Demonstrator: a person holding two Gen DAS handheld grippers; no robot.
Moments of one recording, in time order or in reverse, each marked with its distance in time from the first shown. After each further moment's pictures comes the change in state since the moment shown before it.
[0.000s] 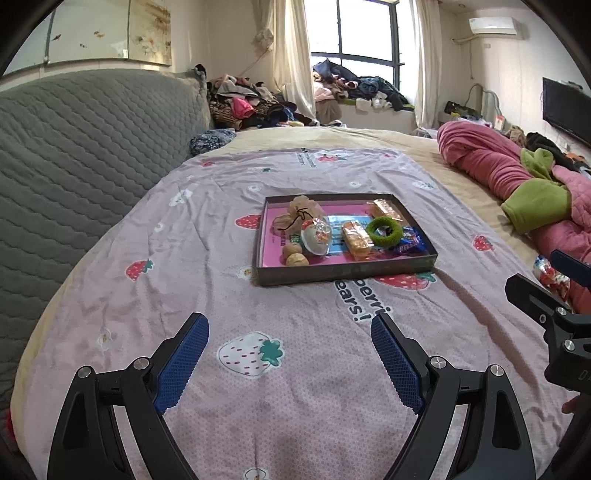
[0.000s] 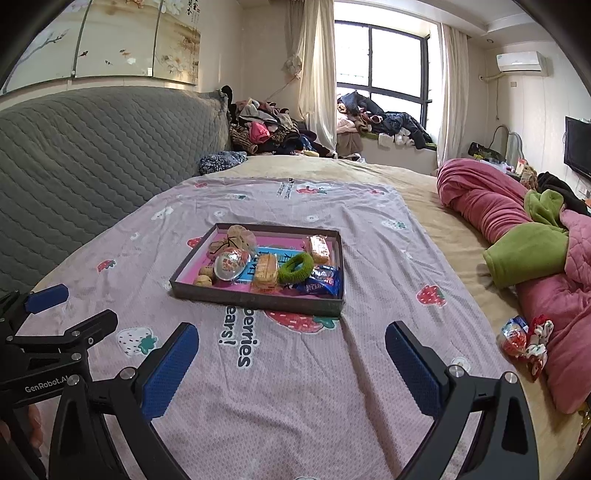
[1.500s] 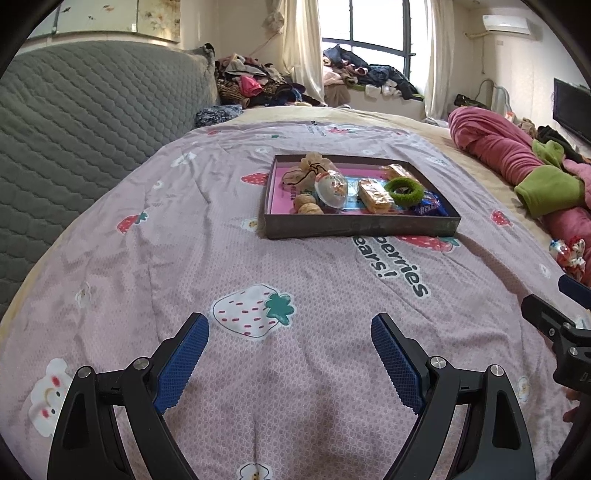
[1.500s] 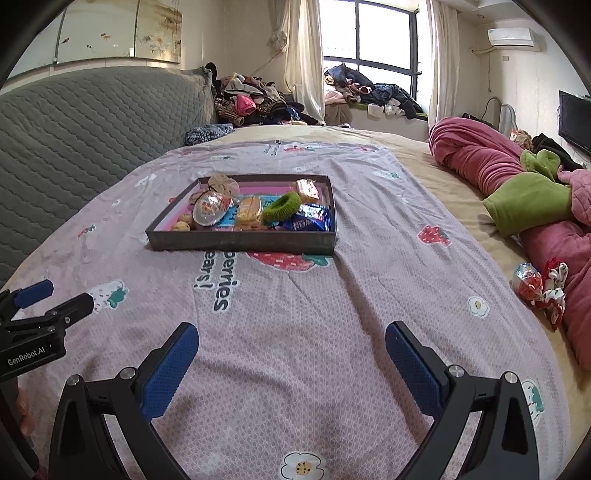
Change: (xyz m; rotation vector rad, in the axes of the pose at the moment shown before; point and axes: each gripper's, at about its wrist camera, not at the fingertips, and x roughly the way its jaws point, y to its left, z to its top) left arm 0.046 0.015 -0.053 -0.039 0.056 0.008; right arm 0.039 -0.011 -0.064 0.046 0.100 -0.025
